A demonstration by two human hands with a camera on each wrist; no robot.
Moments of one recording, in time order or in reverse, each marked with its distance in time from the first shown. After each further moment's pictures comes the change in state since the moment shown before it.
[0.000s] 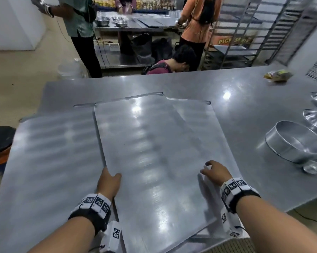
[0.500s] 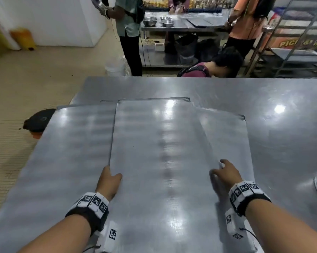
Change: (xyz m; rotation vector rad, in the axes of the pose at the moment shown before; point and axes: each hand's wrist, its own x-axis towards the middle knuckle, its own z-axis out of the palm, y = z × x) left_hand 0.002 0.009 0.025 -0.129 0.258 -0.079; right_hand 0.106 -0.027 -0.038 0.135 -0.093 -0.149
